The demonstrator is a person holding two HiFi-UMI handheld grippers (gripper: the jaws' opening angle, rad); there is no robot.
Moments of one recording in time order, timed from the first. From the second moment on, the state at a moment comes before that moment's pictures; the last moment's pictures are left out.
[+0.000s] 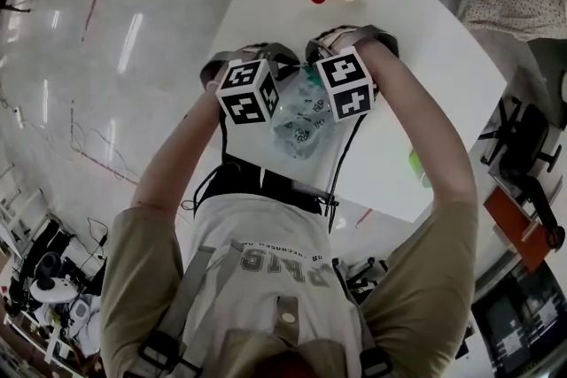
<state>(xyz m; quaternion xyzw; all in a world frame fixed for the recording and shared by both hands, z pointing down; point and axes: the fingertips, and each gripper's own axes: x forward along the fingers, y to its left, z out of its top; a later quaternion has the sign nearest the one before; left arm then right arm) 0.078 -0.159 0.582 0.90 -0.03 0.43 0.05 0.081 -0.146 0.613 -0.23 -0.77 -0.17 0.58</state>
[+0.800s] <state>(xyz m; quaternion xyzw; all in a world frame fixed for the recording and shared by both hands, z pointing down) 0.084 -0.159 0.582 0.90 -0.03 0.43 0.06 0.090 -0.147 0.612 -0.20 -0.76 -0.17 0.59</state>
